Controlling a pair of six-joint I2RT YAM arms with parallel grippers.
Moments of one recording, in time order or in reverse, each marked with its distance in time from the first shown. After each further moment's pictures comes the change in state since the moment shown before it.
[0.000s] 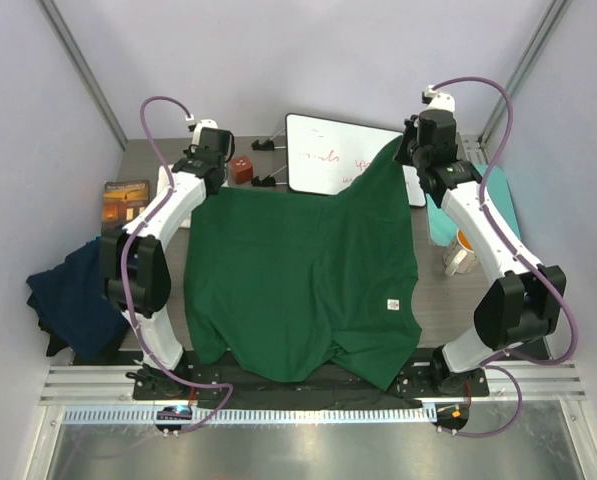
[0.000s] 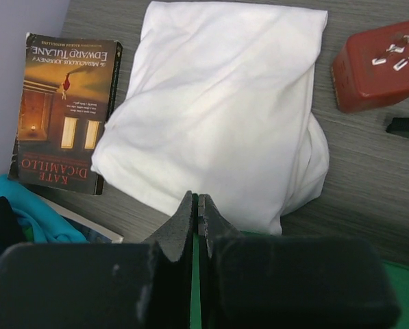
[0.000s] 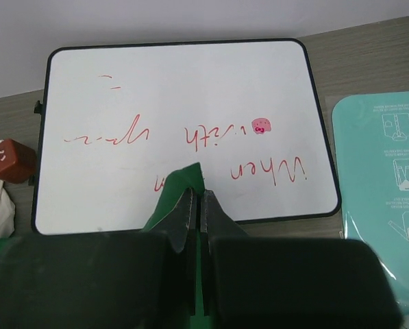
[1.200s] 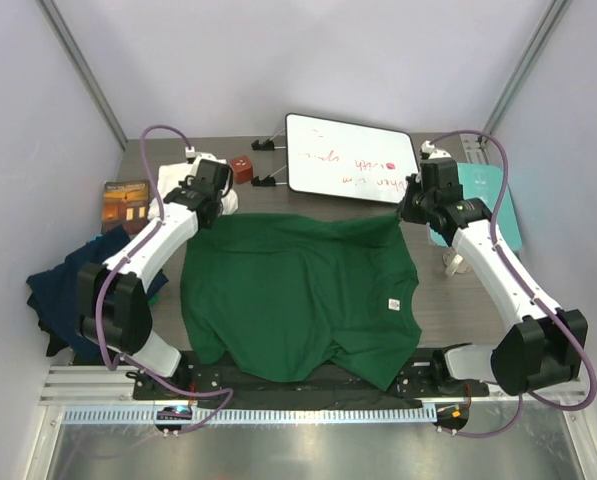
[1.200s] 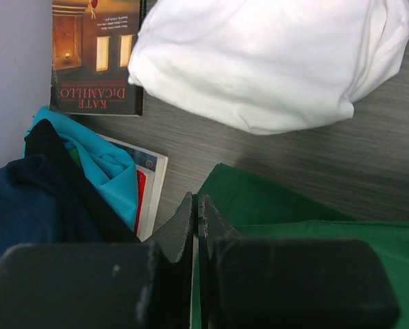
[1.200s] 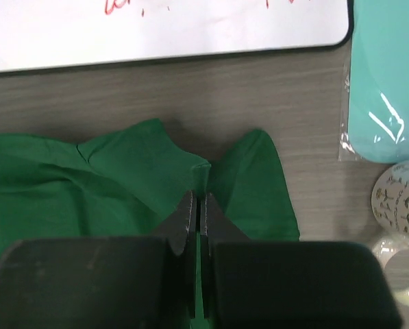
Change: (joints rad) left arm -0.055 -0.263 -0.315 -0.103 -0.050 0.032; right arm 0.011 -0.239 -0.303 -0.271 -0.100 0.040
